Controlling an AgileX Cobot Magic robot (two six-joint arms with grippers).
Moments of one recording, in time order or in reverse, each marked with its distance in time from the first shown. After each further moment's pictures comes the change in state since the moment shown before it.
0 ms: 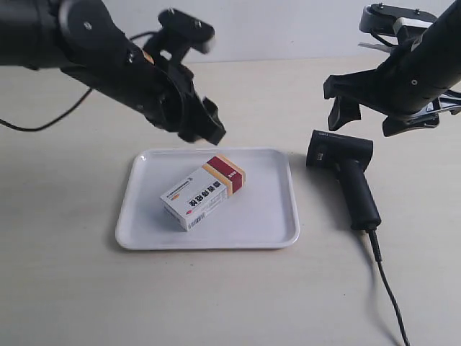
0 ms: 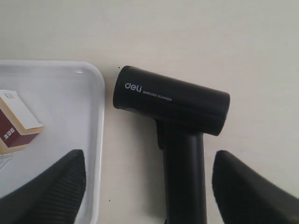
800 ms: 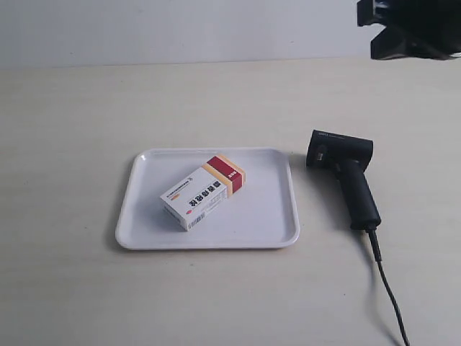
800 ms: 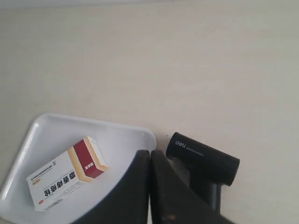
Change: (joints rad) left arm 0.174 -0.744 0.141 0.176 0.146 -0.260; right arm 0.000 -0.361 0.068 0.137 -0.088 -0.199
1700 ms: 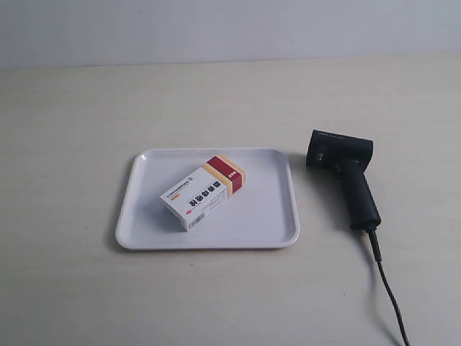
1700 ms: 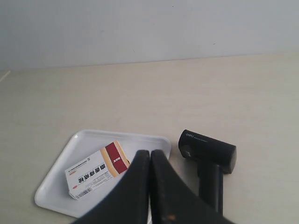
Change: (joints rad) left arm 0.004 -0.696 0.524 -0.175 -0.084 -0.009; right arm 0.000 -0.687 0.397 0.041 -0.045 -0.015
